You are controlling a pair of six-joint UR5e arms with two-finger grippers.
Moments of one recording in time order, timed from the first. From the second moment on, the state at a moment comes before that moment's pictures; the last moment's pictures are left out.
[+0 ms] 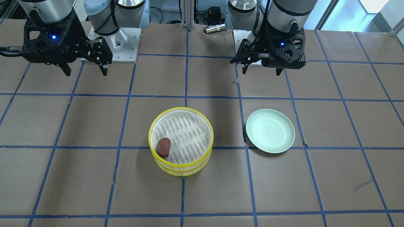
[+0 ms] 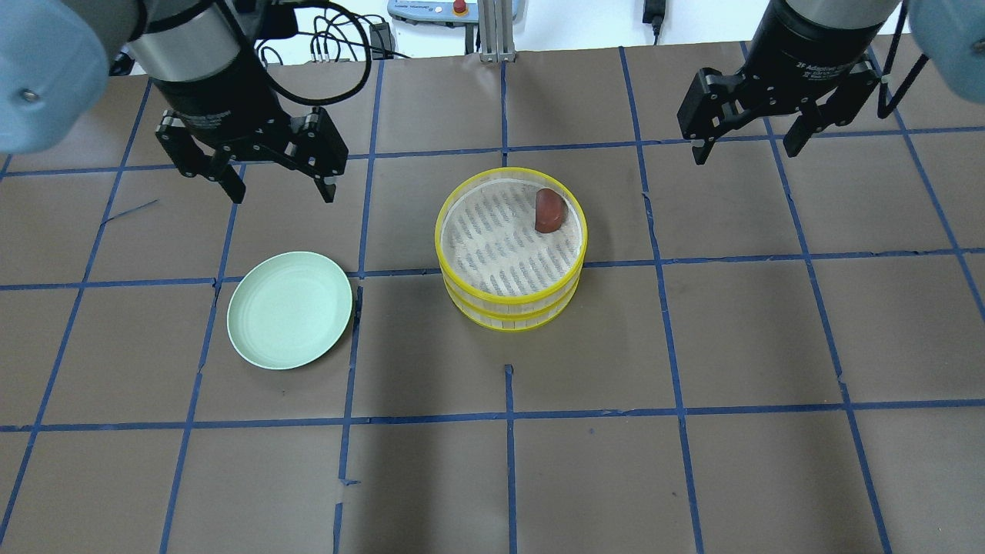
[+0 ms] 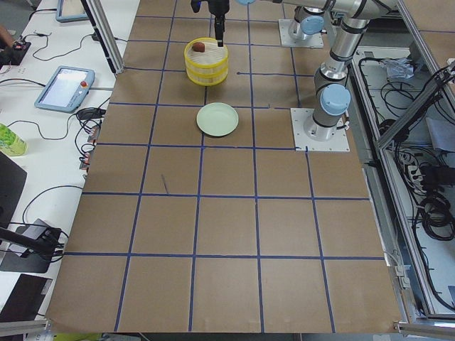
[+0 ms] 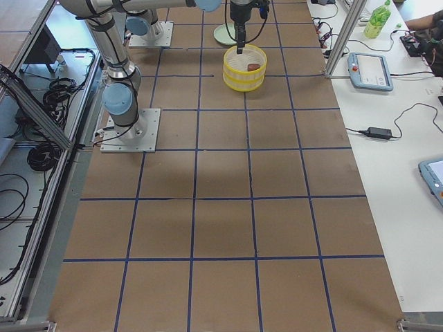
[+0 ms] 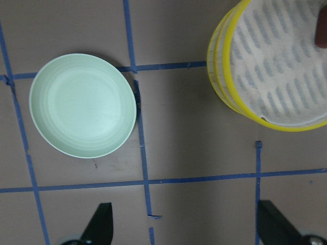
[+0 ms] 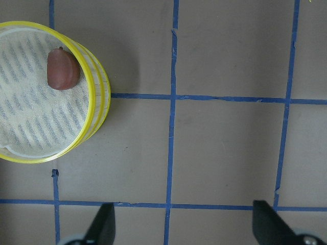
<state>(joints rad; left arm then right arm) -1.61 -1.60 -1.46 -1.72 1.58 -0.02 1.57 -1.57 1.49 -1.50 -1.57 -0.05</state>
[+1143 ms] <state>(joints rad) -1.59 -1.59 -1.47 -1.64 1.57 0.00 1.57 -1.57 1.49 -1.50 -1.56 -0.05</state>
